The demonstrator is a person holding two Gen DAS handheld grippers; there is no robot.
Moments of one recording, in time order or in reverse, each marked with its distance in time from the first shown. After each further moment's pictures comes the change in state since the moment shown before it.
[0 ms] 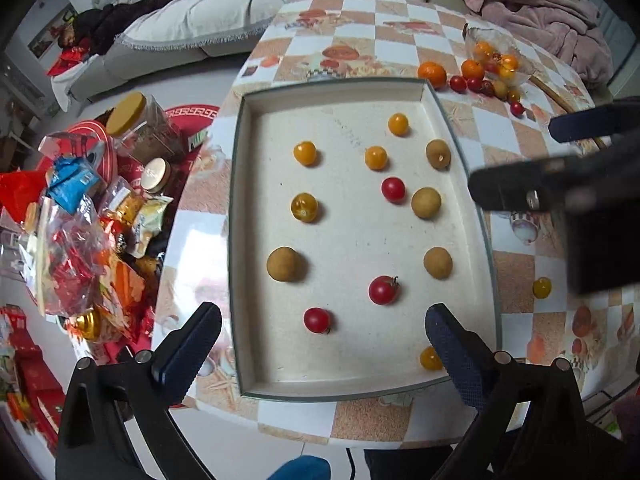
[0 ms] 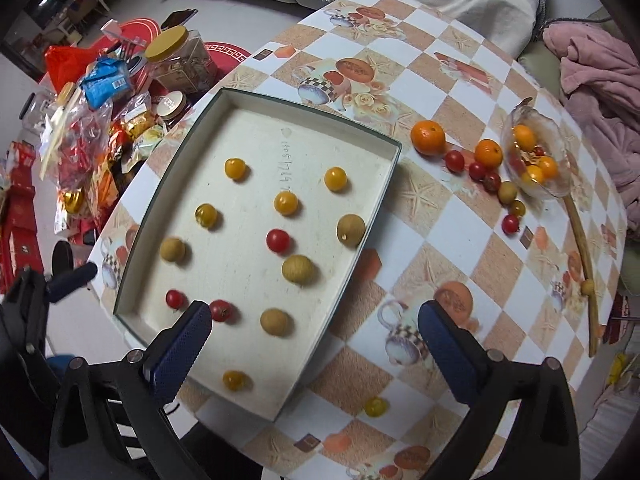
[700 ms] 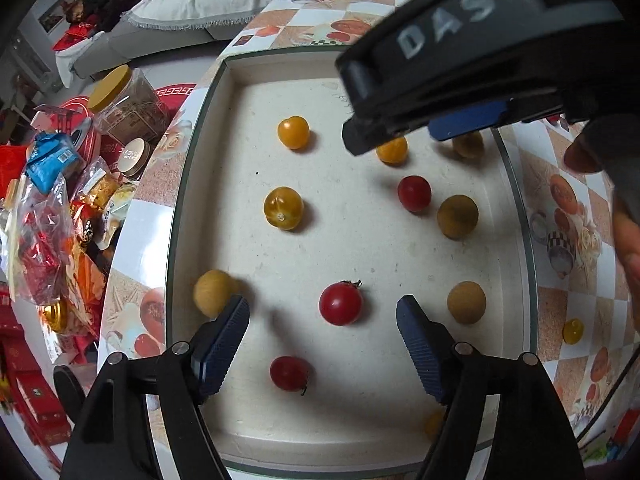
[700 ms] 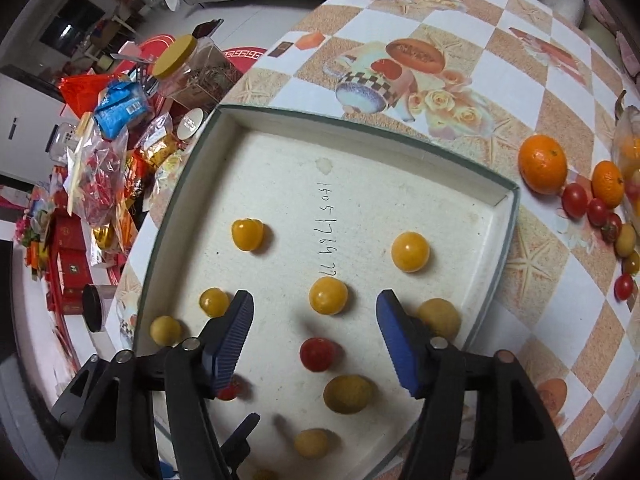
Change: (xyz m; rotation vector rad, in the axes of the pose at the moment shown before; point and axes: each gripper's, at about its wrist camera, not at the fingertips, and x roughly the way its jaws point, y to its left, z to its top) left arm 0.073 -0.001 0.011 -0.086 0.017 -0.024; right arm 0.095 -0.004 0.063 0.054 -0.003 0.252
